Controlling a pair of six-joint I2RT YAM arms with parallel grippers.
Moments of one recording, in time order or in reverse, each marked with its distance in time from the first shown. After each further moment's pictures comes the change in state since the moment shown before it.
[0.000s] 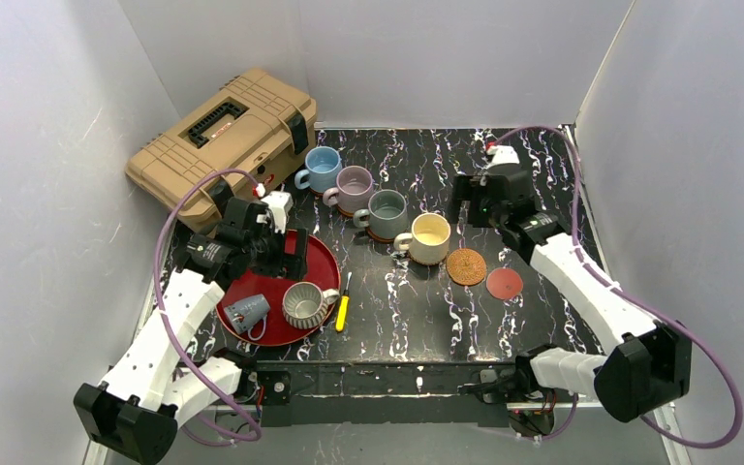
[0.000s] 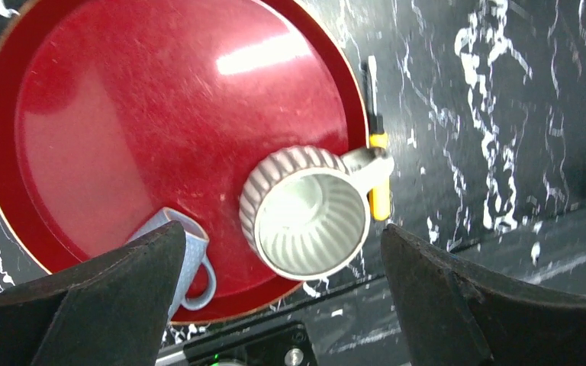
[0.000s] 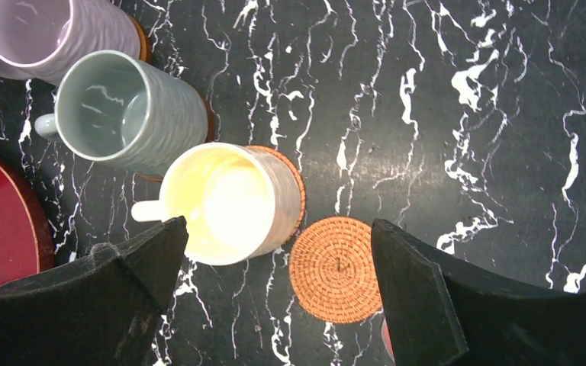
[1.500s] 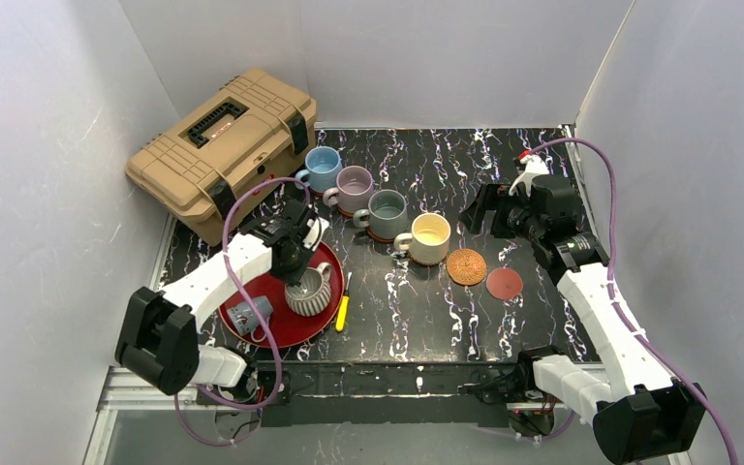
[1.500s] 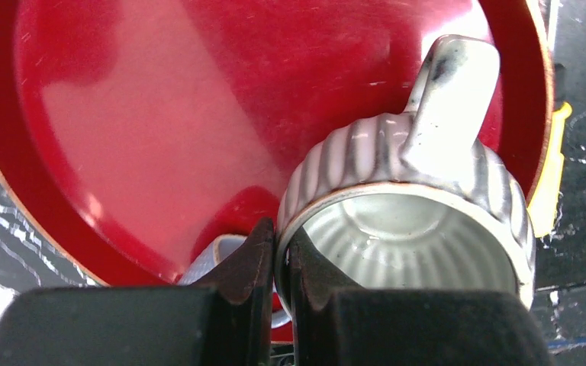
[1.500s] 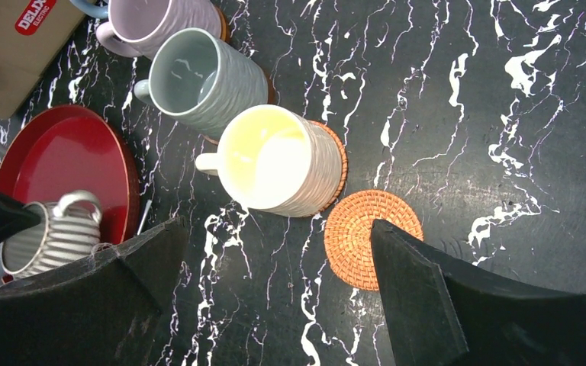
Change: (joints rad) left arm -0.126 0.385 -0.076 0.064 -0.153 0.238; right arm -0.232 -0.238 -0.096 -0.038 -0.410 -0.006
